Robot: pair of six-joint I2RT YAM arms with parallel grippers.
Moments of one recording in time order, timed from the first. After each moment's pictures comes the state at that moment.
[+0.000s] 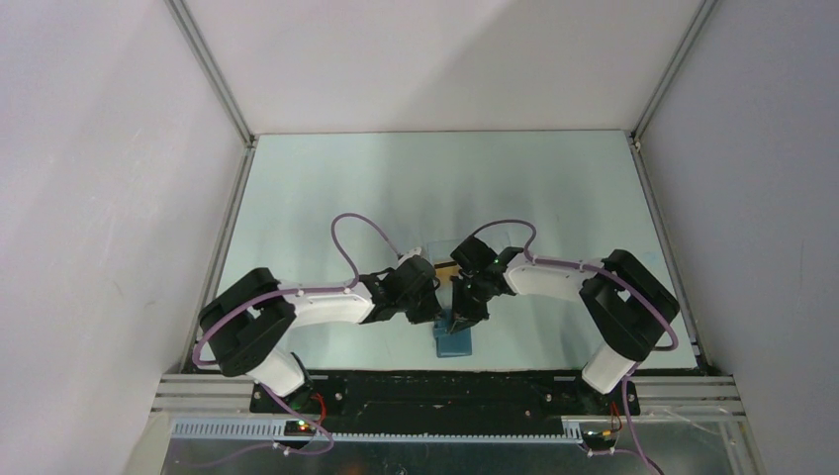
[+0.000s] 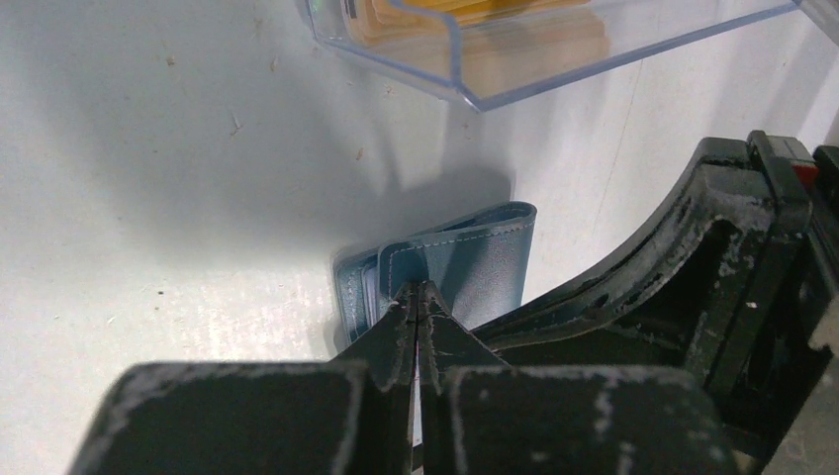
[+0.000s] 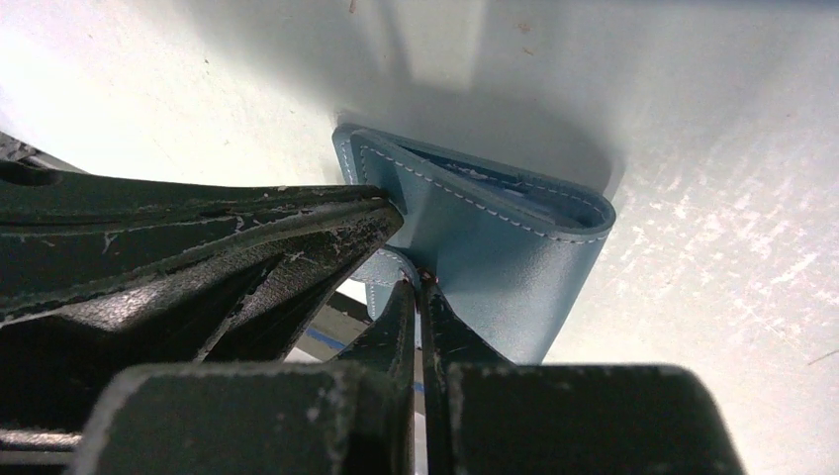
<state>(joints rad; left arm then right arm) -0.95 1.55 0.70 -0.06 0.01 -1.10 0.80 1.70 0.89 -0.47 -0.36 0.83</state>
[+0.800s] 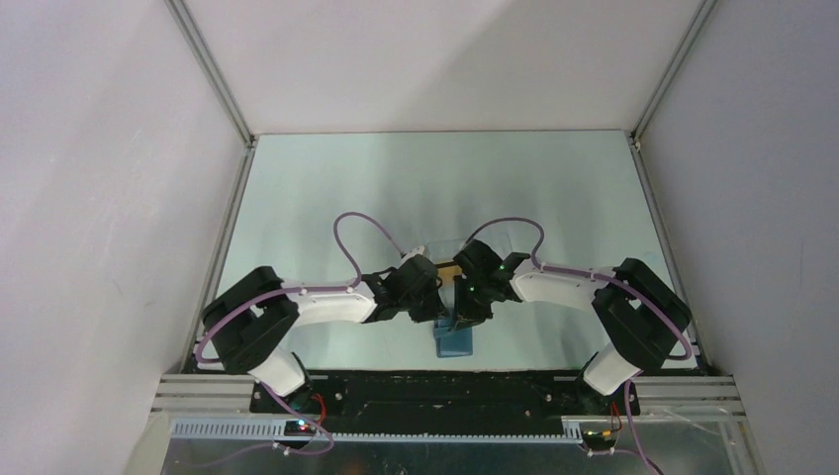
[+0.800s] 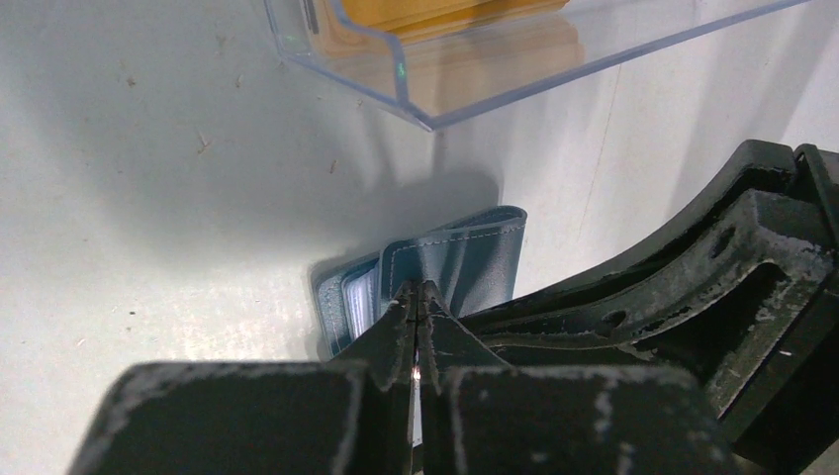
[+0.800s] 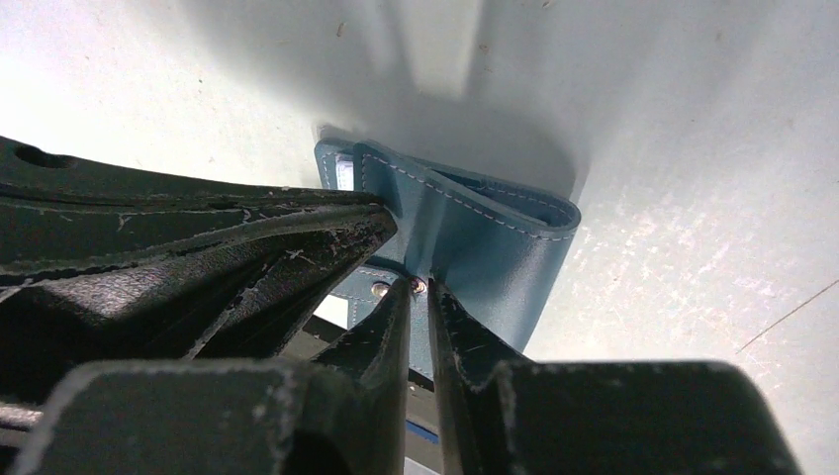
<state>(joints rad) -0.95 1.57 0.71 -0.04 0.01 -1.10 0.83 1.60 0.85 -0.44 -0.23 0.81</state>
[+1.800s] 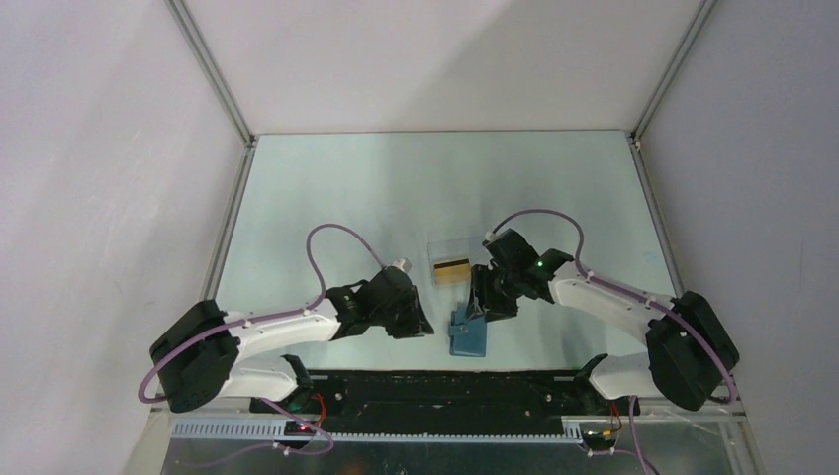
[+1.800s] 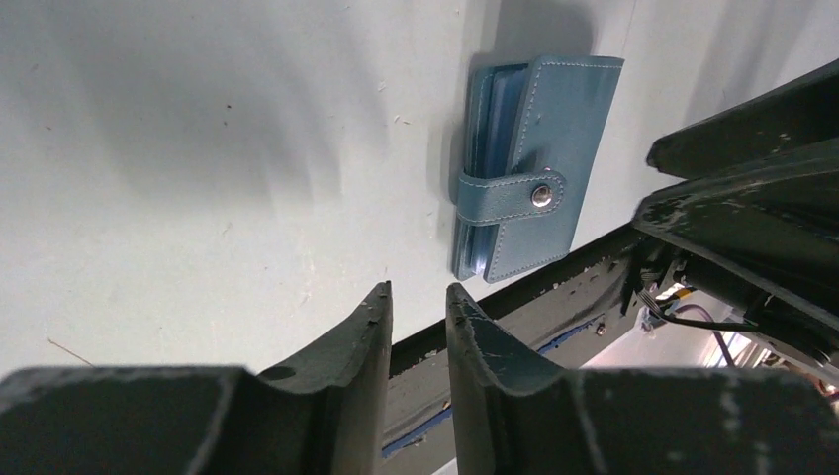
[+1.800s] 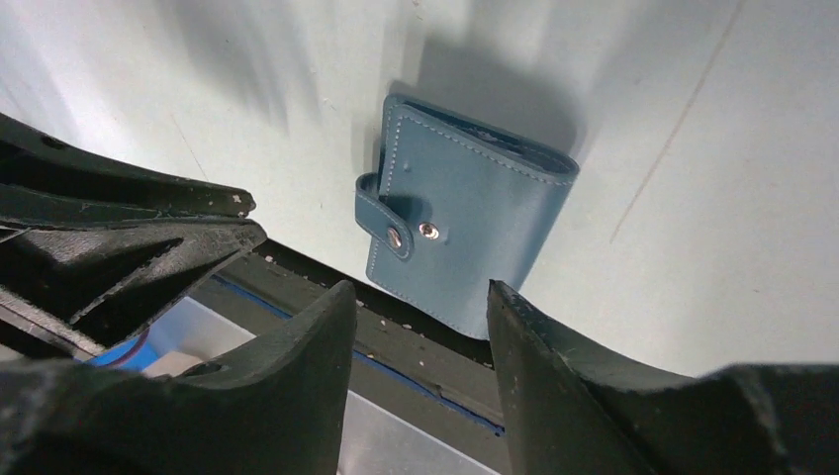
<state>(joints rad) -0.95 1.26 0.56 -0.19 0.09 -1.07 0.72 1.36 0.79 -0.54 -0.28 0.70</state>
